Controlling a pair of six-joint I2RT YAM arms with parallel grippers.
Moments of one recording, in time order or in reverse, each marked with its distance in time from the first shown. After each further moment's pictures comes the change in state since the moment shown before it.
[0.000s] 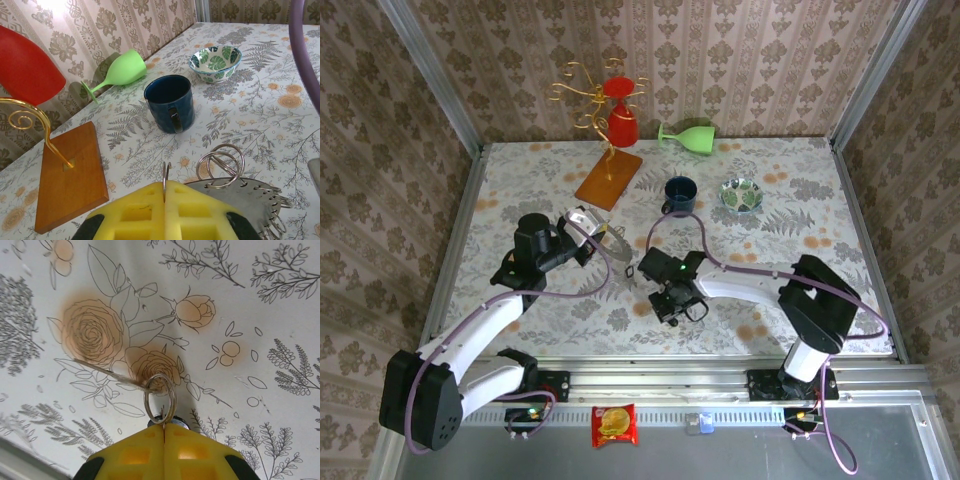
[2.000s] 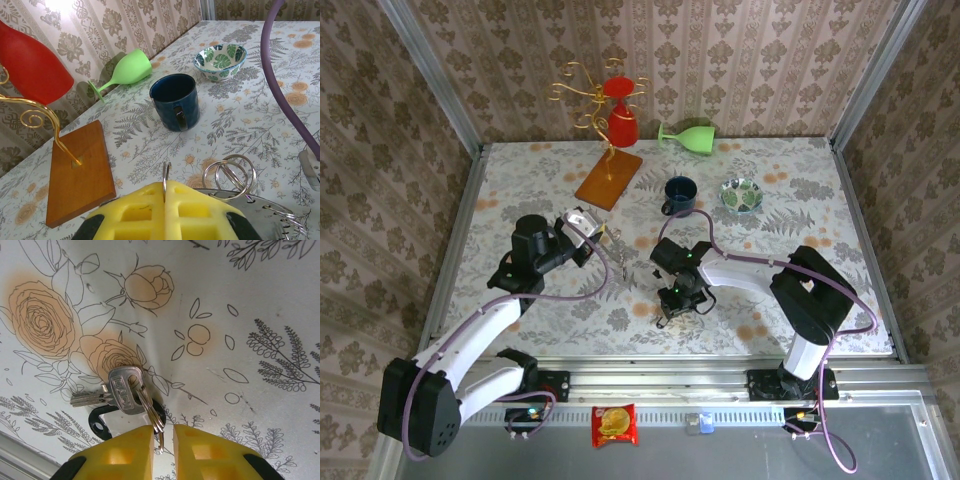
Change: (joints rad) left arm -0.001 -0.037 0.000 -0.034 -0.026 0.016; right arm -0.110 0.062 -0.001 -0.051 -0.135 -0.043
